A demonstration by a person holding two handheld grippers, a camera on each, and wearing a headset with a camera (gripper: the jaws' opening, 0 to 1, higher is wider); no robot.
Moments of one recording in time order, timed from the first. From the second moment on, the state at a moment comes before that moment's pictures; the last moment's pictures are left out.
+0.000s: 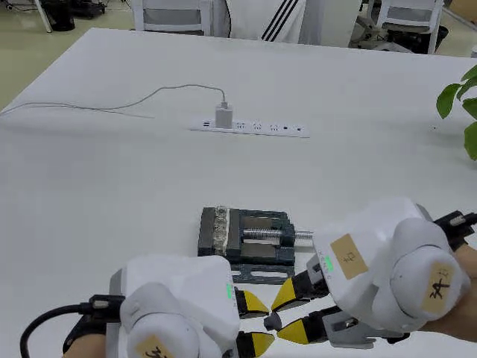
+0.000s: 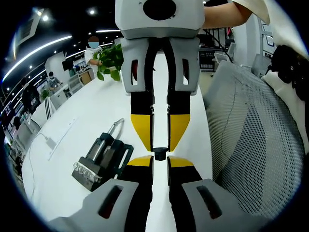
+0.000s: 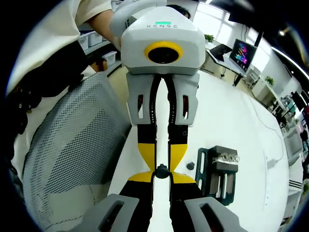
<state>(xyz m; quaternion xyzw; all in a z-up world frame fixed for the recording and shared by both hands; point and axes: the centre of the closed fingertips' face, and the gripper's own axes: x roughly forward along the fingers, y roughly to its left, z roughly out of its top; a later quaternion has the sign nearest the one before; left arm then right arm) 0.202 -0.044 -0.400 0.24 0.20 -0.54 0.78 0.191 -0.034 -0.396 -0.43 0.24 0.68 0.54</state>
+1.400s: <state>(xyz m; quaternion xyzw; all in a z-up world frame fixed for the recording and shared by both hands) 0.200 -0.045 -0.399 0.20 0.21 -0.54 0.79 0.190 -0.035 -0.393 -0.41 0.24 0.69 0.54</state>
